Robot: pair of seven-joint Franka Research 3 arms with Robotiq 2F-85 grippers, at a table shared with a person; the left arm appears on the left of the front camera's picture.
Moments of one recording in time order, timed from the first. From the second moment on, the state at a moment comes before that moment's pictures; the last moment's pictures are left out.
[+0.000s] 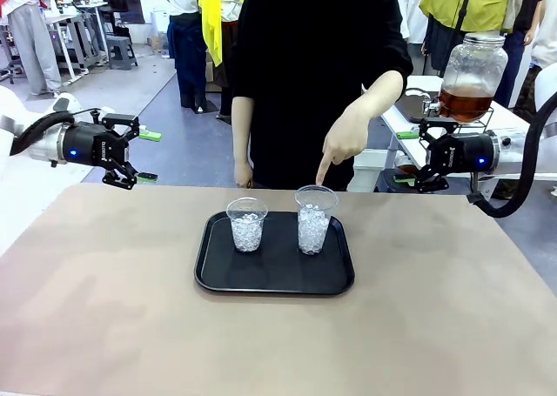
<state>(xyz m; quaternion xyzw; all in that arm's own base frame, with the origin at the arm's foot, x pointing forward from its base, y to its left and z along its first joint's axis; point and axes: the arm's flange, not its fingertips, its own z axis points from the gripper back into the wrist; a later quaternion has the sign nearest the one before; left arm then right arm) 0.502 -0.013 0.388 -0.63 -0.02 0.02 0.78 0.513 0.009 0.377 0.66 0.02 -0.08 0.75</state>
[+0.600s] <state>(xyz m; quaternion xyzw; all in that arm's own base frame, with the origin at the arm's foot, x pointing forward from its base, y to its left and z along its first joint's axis) 0.501 -0.013 0.388 -0.63 -0.02 0.02 0.78 0.501 0.010 0.386 0.67 -0.15 0.09 0.72</state>
